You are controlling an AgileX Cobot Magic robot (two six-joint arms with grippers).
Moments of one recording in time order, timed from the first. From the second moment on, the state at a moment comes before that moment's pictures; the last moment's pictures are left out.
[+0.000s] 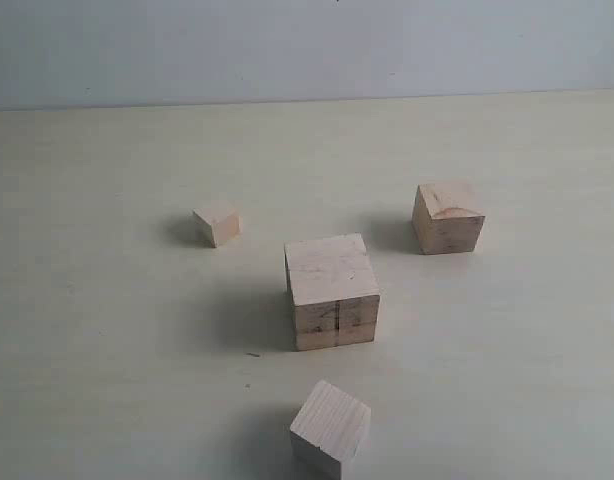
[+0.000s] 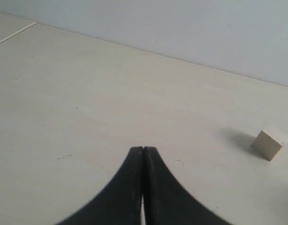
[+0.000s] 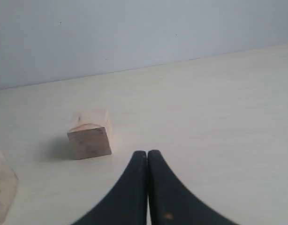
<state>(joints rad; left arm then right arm) 0.02 0.01 0.00 0.12 0.37 -0.33 -0.10 0.00 0.01 0.05 0.33 0.05</state>
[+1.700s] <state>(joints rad) 0.02 0.01 0.00 0.12 0.37 -0.33 -0.10 1.41 -0.89 0.53 0.84 -0.34</state>
